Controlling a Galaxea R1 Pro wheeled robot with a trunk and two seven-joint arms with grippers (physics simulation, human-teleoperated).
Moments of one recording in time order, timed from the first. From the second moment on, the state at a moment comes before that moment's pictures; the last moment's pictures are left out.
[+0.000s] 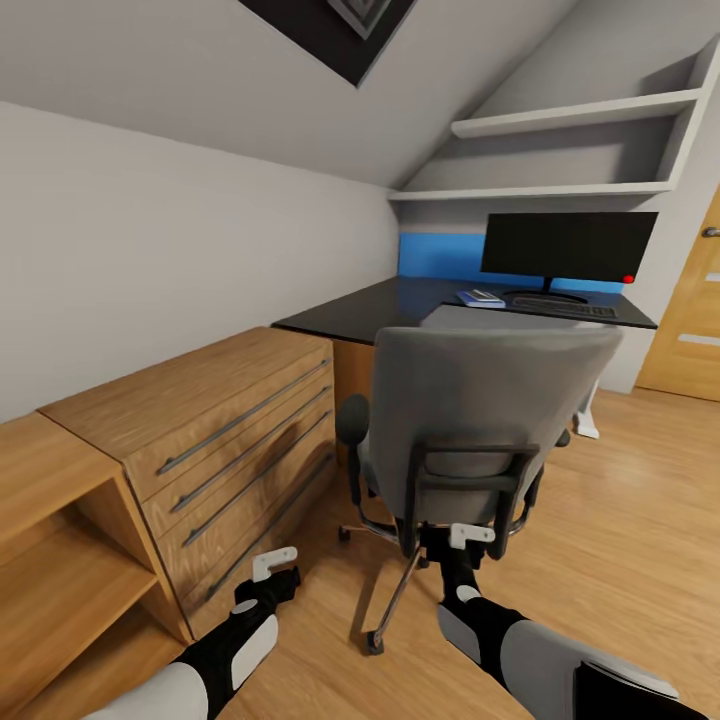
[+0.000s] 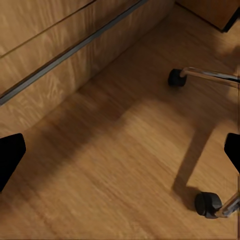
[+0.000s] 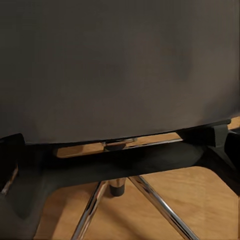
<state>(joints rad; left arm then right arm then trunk) -0.61 -0.06 -0.50 -0.37 0.66 -0.08 0.32 -0.77 0.07 1.29 -0.17 -1.23 -0.51 -0.39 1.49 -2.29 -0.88</state>
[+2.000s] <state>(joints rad) -0.61 -0.05 -0.48 -0.37 0.67 -0.08 0.33 -0.77 0.04 1.27 -0.08 -1.24 -0.53 -0.39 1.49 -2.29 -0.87</state>
